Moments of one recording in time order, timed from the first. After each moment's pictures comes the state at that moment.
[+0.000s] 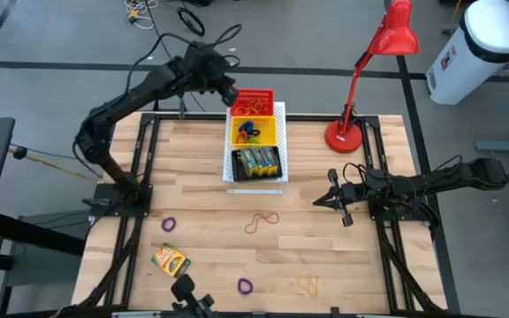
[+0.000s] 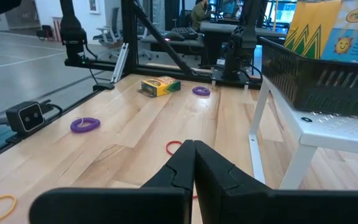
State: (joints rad) left arm 0.67 1.59 1.66 -0.63 -0.07 0.03; right arm 0.03 0.70 0.01 0.59 -0.21 -0.09
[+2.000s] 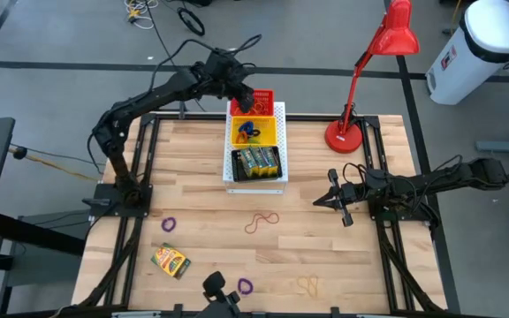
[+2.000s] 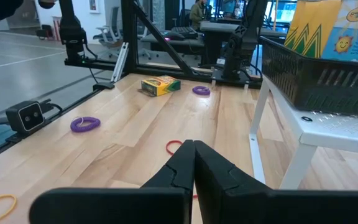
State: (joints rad) left arm 0.63 1.75 1.70 -0.53 0.05 -0.01; right arm 0.03 0.70 0.01 0.59 -0.21 -0.09
